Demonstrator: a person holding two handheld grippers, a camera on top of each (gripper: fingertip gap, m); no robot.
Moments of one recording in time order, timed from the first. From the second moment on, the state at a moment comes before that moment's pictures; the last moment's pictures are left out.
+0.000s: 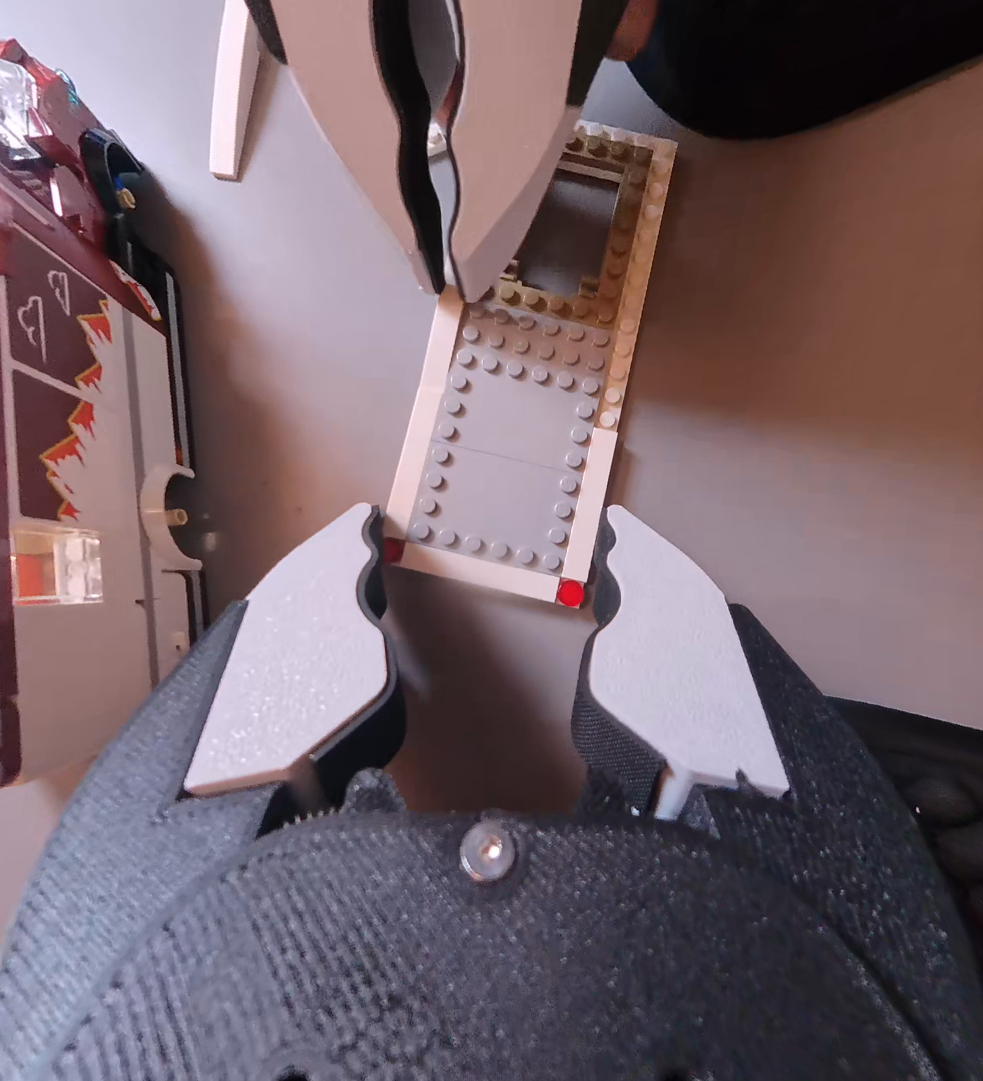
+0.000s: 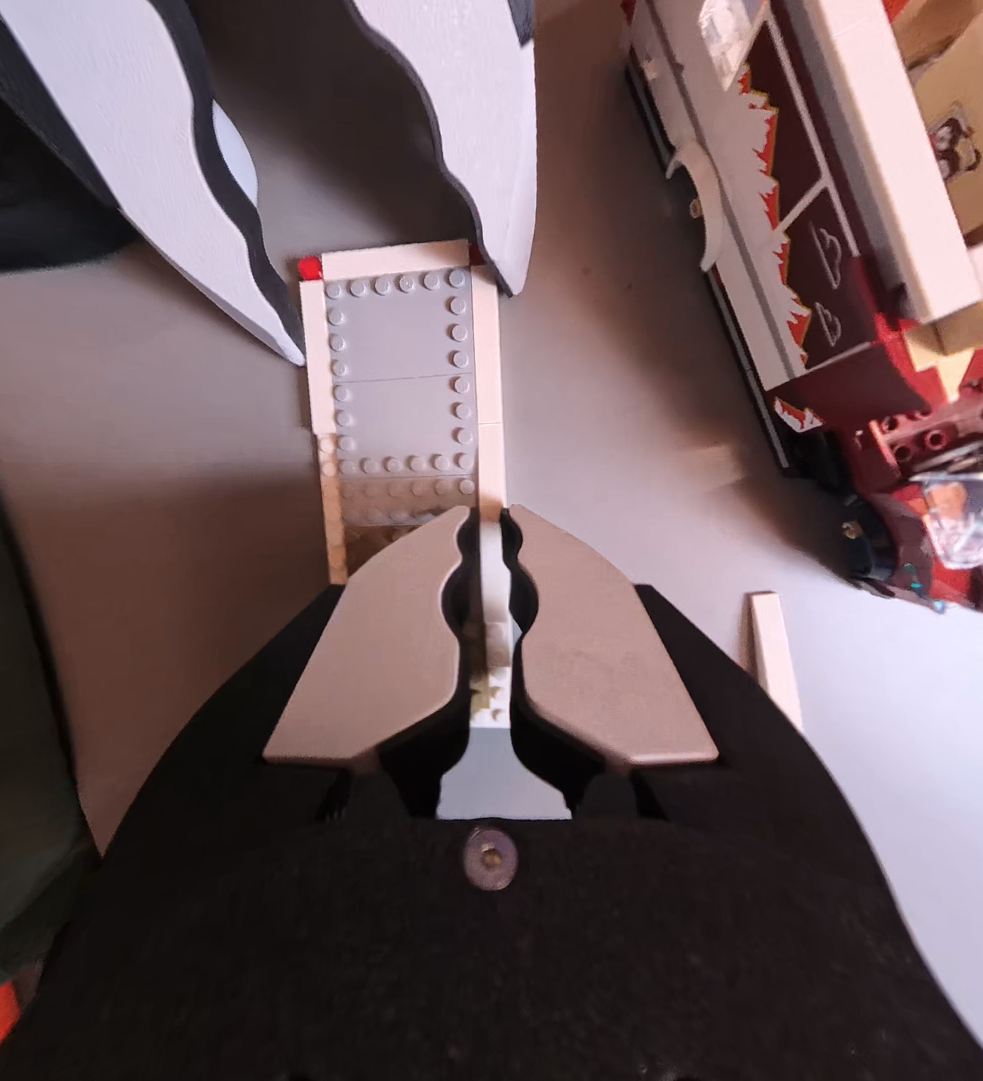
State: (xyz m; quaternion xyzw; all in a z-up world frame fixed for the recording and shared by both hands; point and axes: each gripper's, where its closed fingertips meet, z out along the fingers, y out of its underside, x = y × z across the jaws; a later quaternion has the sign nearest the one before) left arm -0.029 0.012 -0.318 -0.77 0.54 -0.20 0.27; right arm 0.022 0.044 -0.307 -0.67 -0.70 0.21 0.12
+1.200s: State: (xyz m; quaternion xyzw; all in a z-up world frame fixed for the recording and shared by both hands) left arm -0.033 0.014 -0.317 -0.78 0.50 -0.21 0.32; right arm 0.078 0.147 -0.312 -0.64 -0.73 0.17 0.19
